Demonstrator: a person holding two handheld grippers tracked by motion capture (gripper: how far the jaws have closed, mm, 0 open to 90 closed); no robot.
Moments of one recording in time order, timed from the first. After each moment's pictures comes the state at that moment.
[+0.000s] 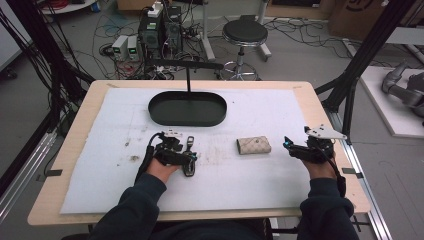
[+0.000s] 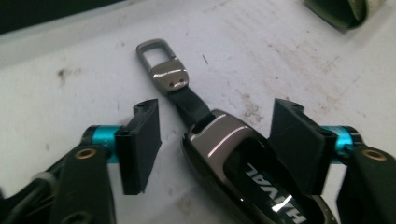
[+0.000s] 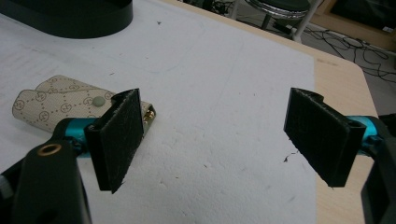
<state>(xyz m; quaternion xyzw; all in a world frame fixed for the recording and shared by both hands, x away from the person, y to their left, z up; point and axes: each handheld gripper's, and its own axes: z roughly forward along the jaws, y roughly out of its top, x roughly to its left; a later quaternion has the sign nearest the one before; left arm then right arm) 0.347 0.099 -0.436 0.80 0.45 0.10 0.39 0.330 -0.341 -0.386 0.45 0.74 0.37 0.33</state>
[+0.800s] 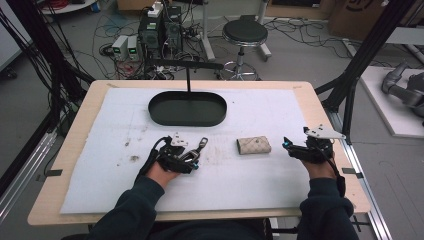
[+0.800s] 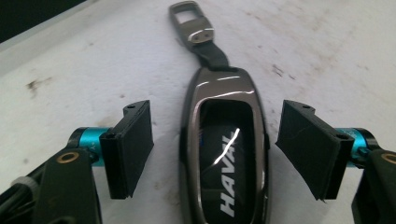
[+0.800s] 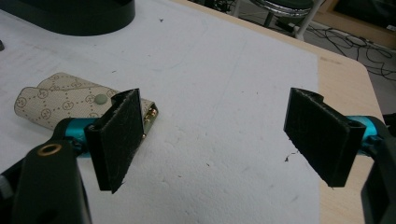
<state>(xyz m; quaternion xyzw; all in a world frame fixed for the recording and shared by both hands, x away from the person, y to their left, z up) 0.344 0.091 -0.444 0.86 0.34 0.13 0.36 0.331 -0.341 -0.387 0.44 0.75 0.37 0.33</state>
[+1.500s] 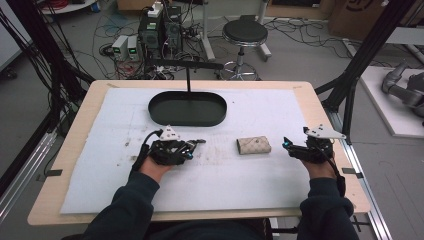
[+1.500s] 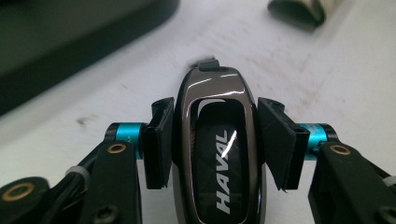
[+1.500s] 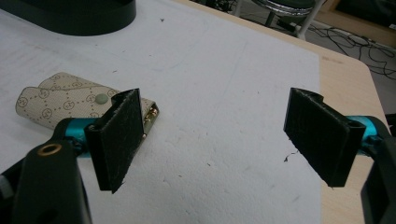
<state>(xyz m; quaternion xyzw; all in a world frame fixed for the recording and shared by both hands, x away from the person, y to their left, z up) 0.349 0.119 -0.413 0.82 0.34 0.15 0.43 0.332 -0.341 -0.388 0.44 0.75 0.38 0.33</state>
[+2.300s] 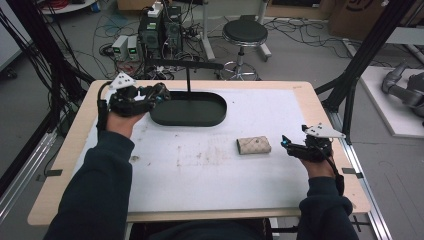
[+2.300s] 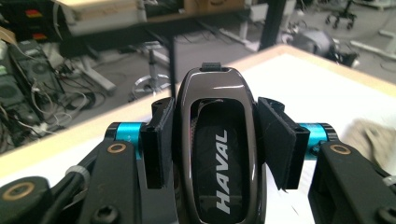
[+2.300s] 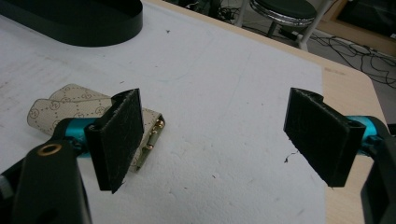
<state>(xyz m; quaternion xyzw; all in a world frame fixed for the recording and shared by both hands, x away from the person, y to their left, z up) 0.411 0.198 -0.299 0.72 0.38 0.26 0.52 0.332 -0.336 -0.382 0.43 0.74 0.39 0.33</state>
